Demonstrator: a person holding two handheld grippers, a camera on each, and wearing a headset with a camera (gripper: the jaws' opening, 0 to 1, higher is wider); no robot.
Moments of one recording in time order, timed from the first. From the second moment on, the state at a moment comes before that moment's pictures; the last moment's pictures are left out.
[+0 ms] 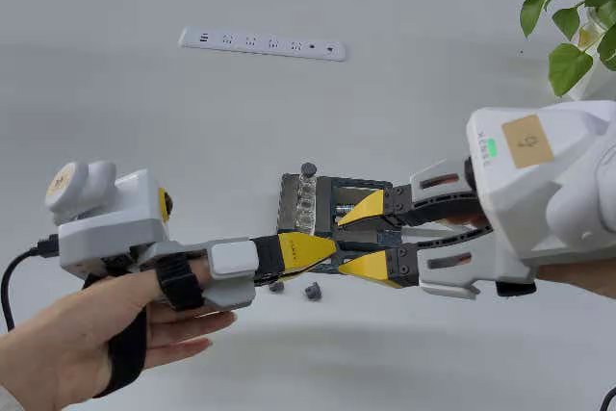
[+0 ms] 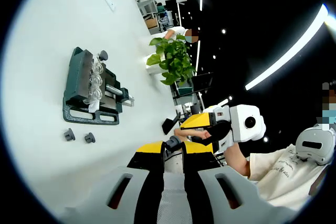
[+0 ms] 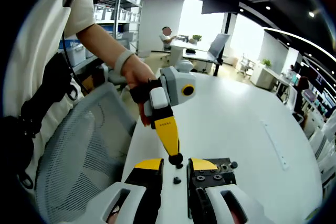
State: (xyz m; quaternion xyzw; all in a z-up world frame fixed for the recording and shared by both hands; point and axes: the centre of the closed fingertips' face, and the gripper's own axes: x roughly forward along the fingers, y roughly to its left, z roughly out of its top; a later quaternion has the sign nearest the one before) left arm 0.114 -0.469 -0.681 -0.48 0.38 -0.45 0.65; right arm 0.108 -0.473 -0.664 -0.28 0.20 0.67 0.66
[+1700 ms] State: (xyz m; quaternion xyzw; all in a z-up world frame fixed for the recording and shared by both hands) left arm 0.094 -0.475 -0.667 -0.47 0.40 -0.50 0.62; right arm 0.087 -0.466 -0.662 -0.33 0.19 0.69 0.62
